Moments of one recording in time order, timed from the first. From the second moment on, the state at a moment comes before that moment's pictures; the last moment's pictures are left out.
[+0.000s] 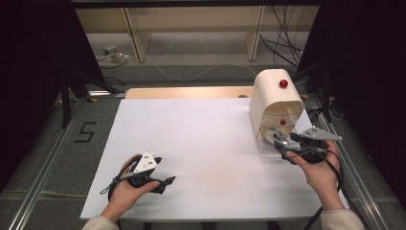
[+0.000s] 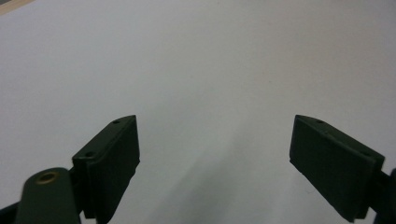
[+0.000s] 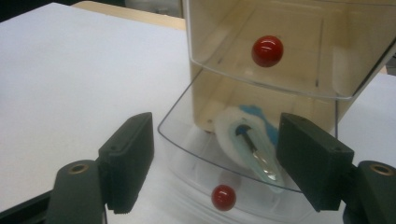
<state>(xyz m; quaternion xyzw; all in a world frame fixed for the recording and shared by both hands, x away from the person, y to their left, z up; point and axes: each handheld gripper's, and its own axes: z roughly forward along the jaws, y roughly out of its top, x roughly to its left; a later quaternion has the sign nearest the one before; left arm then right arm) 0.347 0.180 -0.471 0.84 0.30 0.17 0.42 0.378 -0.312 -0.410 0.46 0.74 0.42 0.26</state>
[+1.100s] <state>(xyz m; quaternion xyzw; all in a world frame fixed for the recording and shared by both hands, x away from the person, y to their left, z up) 0.345 0.177 -0.470 0.84 0.29 0.17 0.42 0.353 -0.300 -0.421 0.39 0.77 0.46 0.22</state>
